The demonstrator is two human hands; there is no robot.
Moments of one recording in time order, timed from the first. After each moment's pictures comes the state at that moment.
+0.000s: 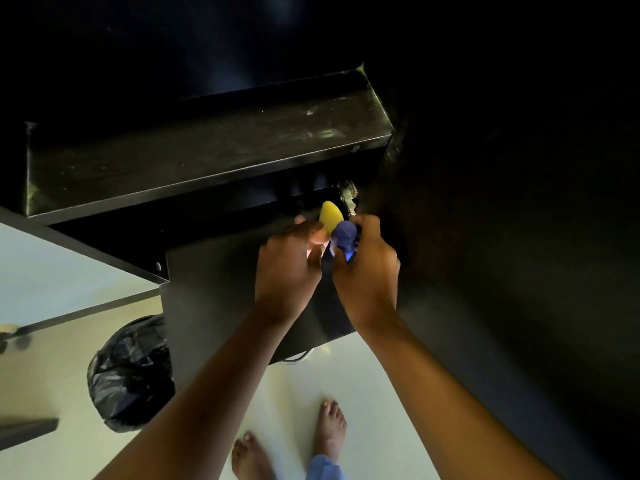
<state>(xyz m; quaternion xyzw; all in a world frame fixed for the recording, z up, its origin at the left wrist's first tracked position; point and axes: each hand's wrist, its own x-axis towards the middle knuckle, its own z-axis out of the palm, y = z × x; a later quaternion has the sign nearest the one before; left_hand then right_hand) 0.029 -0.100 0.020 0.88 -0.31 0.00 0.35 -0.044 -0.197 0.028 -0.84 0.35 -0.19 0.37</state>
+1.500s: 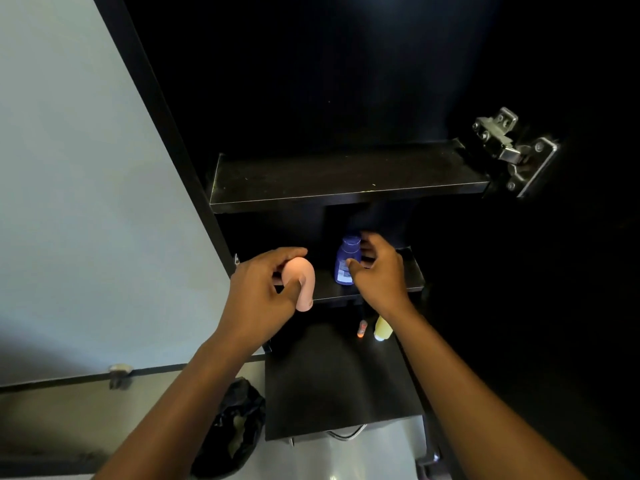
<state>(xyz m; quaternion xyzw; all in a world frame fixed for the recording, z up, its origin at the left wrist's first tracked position) 0.066 0.044 0.288 0.88 -0.18 0.02 0.43 0.055 -0.166 0.236 -0.82 0.18 -0.20 0.50</state>
